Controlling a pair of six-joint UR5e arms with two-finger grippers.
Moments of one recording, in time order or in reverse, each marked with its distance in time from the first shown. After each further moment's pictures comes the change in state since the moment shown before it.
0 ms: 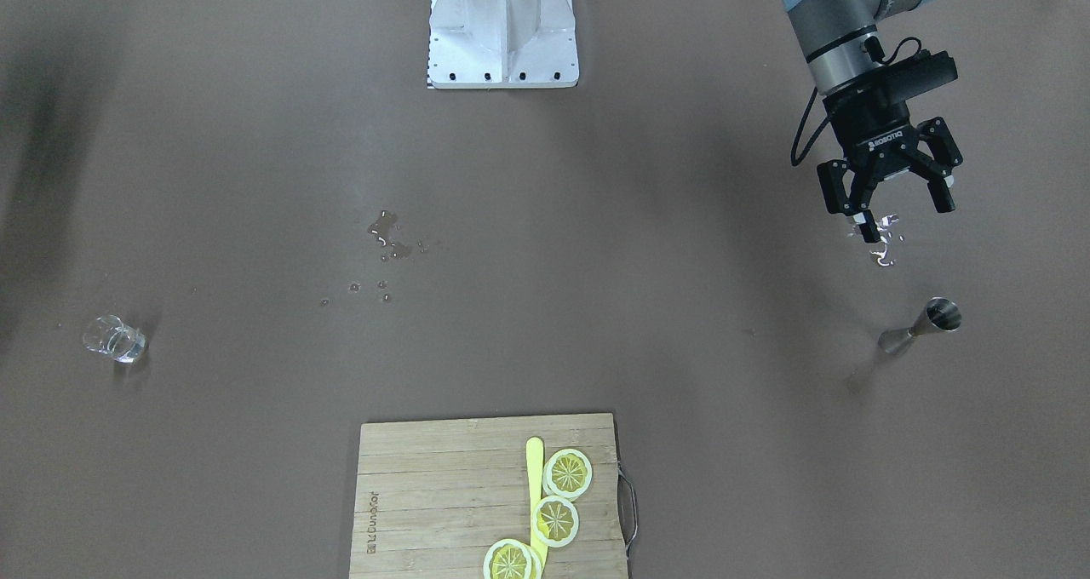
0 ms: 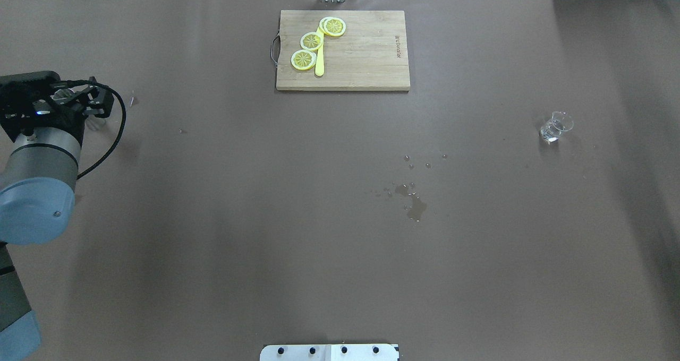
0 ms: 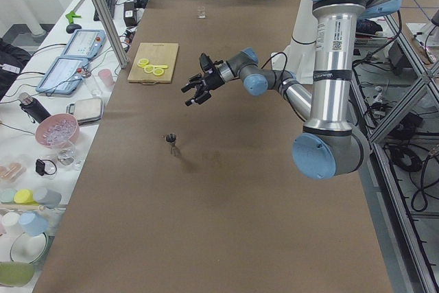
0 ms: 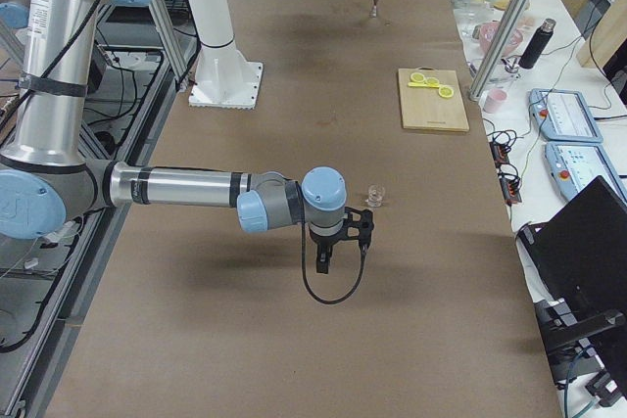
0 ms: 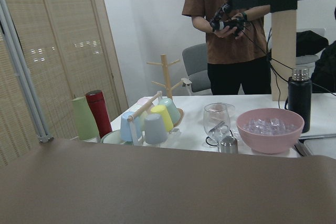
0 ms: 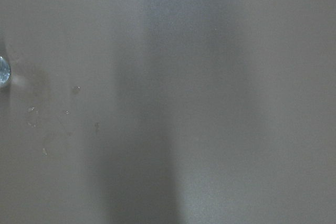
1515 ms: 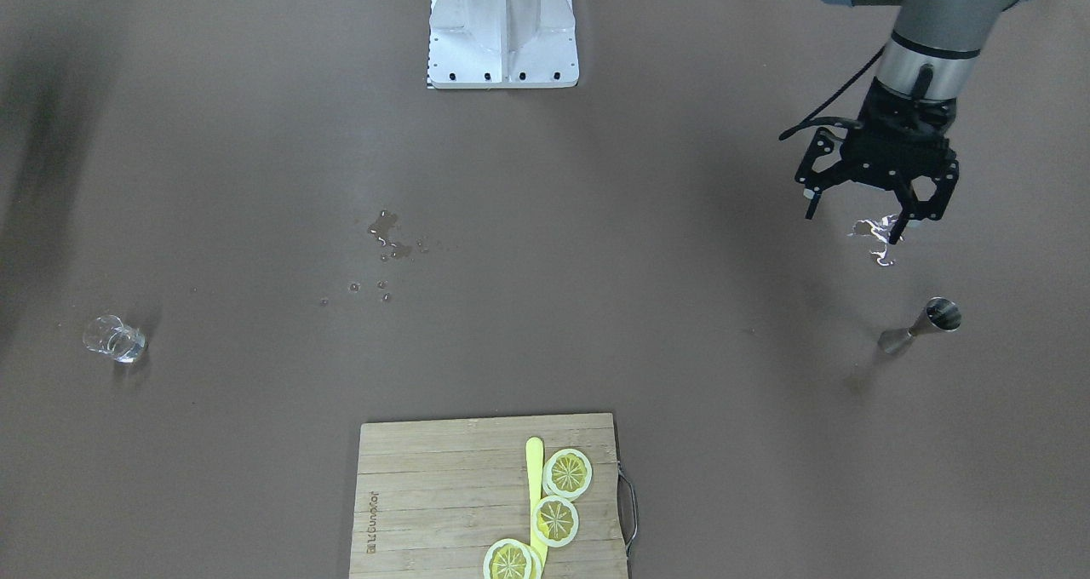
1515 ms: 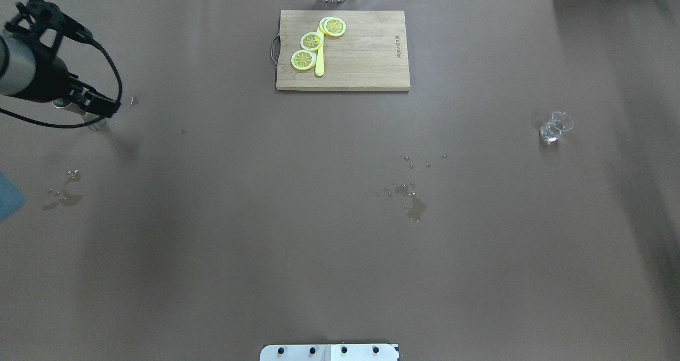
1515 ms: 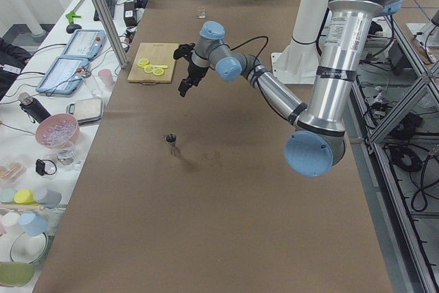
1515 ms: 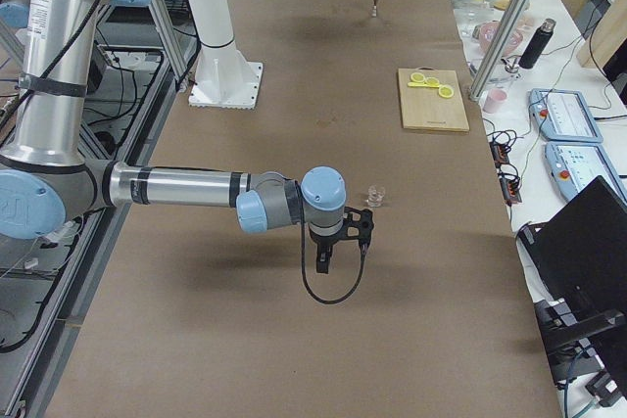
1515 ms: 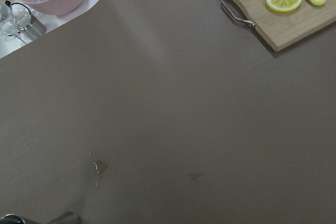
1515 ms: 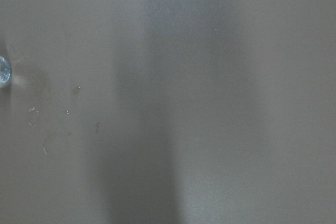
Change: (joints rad) left arm -0.461 -0.159 0.111 0.004 -1.158 0.991; right arm 0.001 0.000 0.001 0.001 0.000 0.000
